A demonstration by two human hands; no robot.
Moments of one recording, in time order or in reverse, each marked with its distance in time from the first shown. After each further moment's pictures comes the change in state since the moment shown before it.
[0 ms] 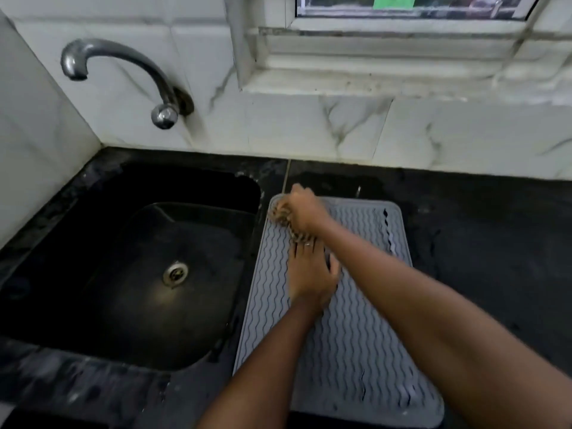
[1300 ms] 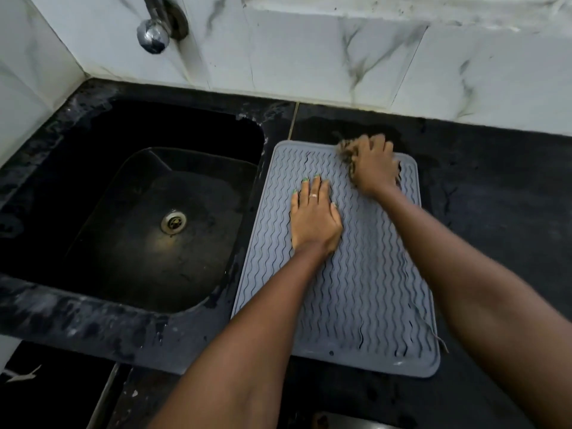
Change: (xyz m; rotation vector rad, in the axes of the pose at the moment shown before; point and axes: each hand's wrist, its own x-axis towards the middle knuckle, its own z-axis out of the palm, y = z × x) left_hand 0.007 -0.005 0.010 0.156 -0.096 -0.069; right_hand -0.040 0.092 0.016 -0.038 0.126 0.440
